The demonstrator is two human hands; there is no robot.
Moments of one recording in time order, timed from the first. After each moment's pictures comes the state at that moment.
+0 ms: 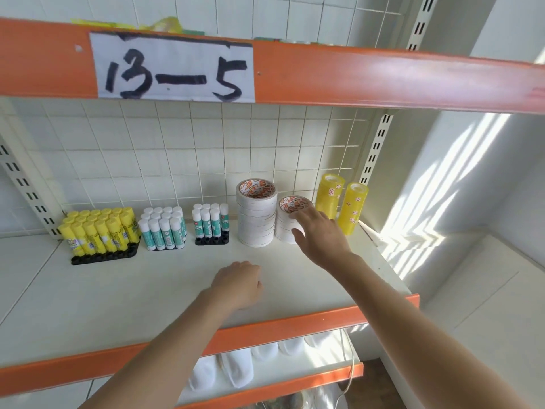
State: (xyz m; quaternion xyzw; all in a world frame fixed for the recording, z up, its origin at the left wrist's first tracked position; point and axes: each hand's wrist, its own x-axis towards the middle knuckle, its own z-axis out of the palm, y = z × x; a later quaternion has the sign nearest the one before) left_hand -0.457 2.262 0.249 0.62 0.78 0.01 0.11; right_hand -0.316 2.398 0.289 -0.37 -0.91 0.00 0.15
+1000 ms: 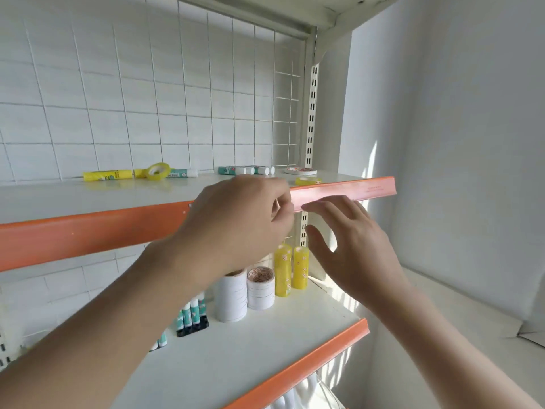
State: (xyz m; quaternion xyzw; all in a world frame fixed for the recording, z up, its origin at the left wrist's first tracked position) left_hand -0.427 2.109 0.566 0.75 0.55 0.32 -0.16; right_hand -0.257 2.177 0.499 -0.37 -0.78 -0.19 0.47
